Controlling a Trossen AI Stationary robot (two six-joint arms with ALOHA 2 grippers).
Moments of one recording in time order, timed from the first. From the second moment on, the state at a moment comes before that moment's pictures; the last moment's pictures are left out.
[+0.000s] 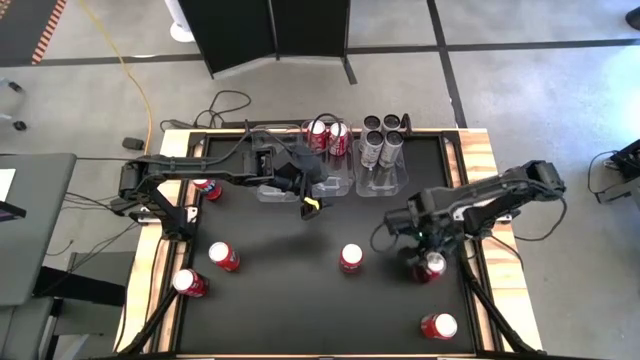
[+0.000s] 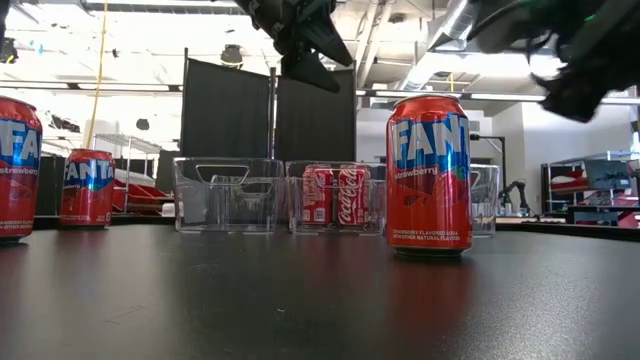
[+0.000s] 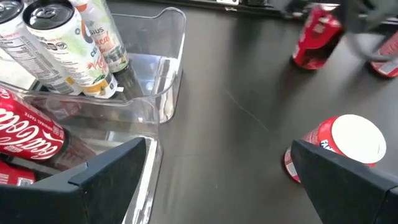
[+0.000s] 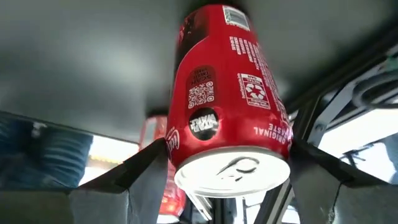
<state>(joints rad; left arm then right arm) 0.13 1.61 1.42 -0.46 -0.01 0.00 0.09 1.37 0.93 -1.29 -0.55 1.15</state>
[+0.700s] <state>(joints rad) 0.13 1.61 1.42 -0.50 -0.01 0.01 0.01 1.37 1.04 -1.27 -0.32 1.13</state>
